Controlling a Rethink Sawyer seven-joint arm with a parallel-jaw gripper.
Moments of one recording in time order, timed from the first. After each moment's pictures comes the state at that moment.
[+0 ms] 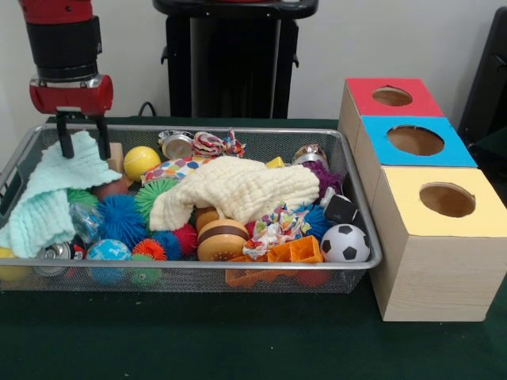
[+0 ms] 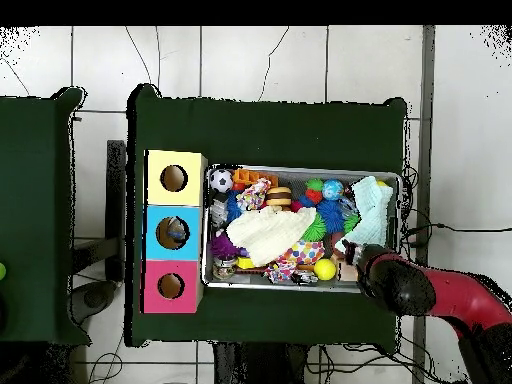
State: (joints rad) arm -1.08 -0.64 0.52 1.83 -0.69 0.42 1.76
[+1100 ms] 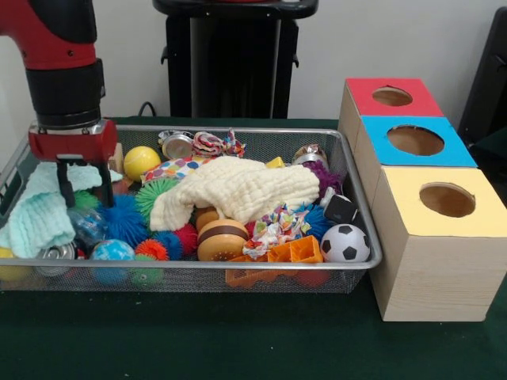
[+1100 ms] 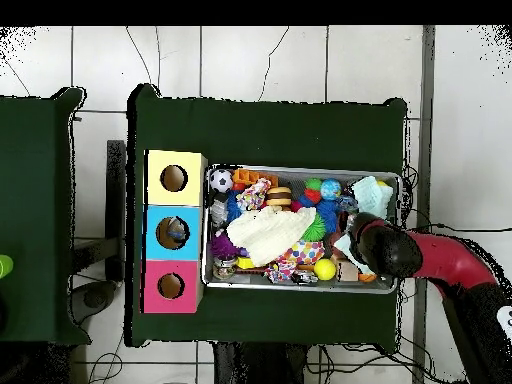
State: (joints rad) arm -1.01 -0.50 0.54 1.64 -0.69 0.44 1.76
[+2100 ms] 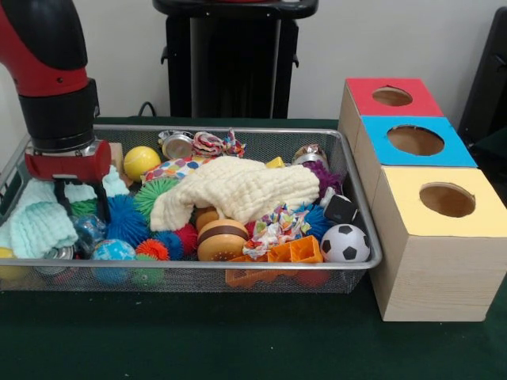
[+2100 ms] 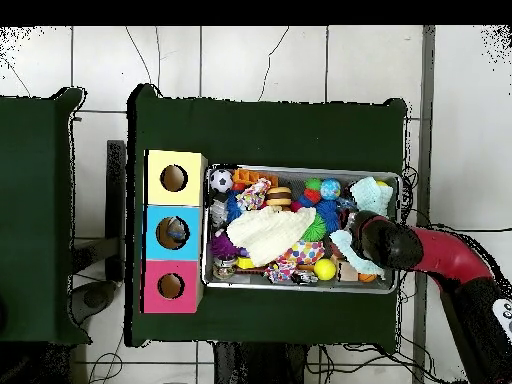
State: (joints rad) arm -1.01 -0.43 0.54 1.57 -0.69 0.50 1.76
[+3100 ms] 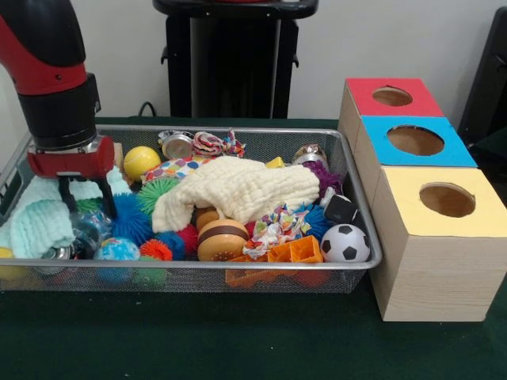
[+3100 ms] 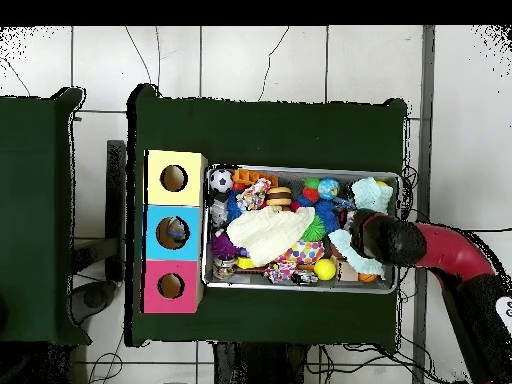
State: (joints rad) arm -1.04 -0.43 0.60 1.57 -0.69 0.59 1.75
